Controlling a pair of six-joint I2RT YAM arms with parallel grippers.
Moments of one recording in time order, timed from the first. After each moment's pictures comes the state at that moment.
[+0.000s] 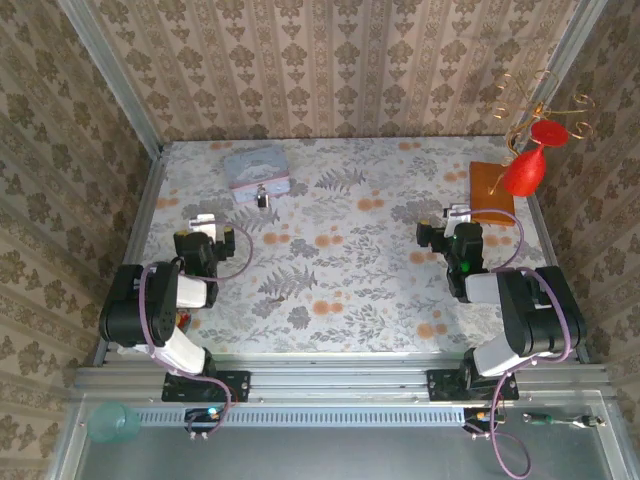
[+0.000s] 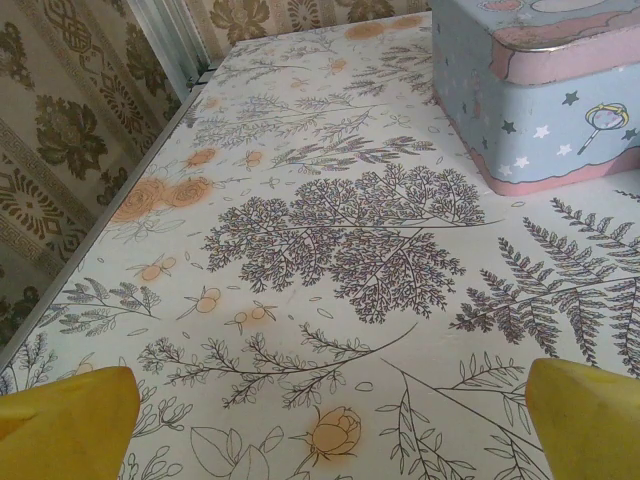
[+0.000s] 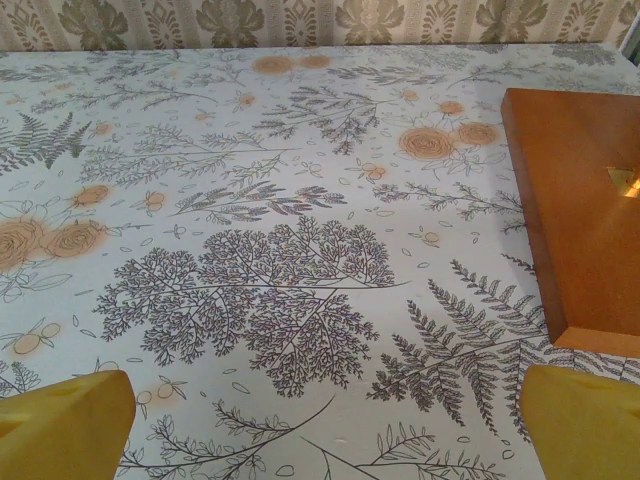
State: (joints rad) left arm -0.07 1.59 0.35 0.89 -0.23 0.12; right arm 0.03 1.52 0.39 0.76 0.10 0.03
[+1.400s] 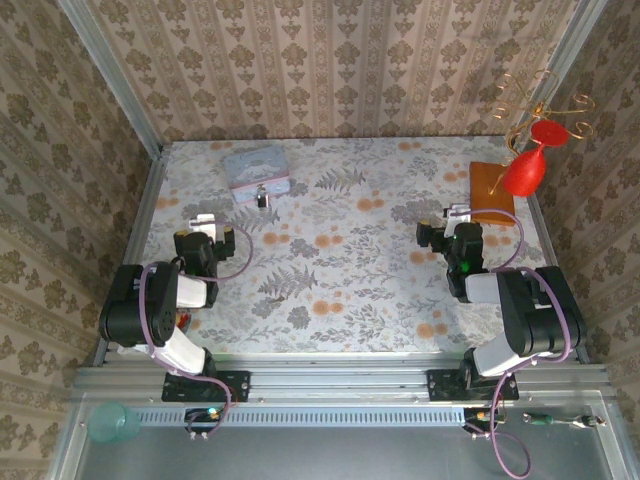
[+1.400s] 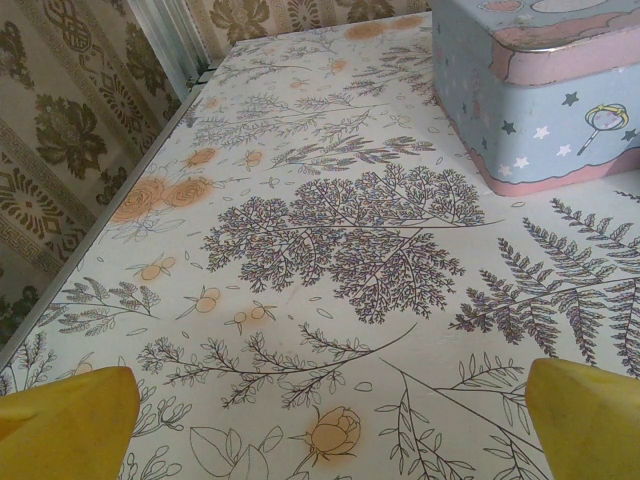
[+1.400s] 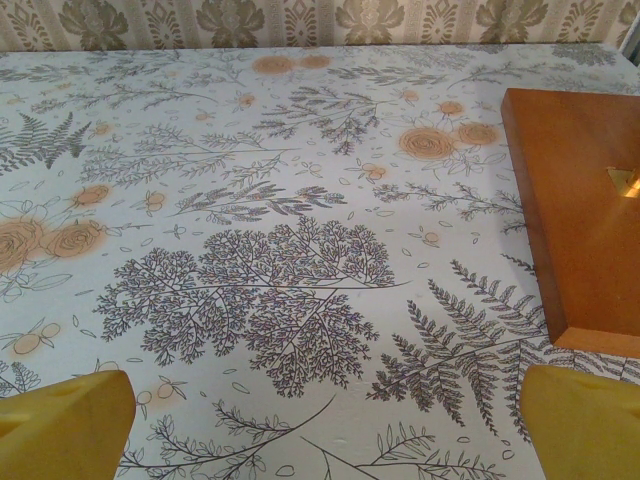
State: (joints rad) left arm -0.07 1.59 0.35 0.89 -0.23 0.11; right arm 0.03 1.52 0.39 0.76 0.10 0.03
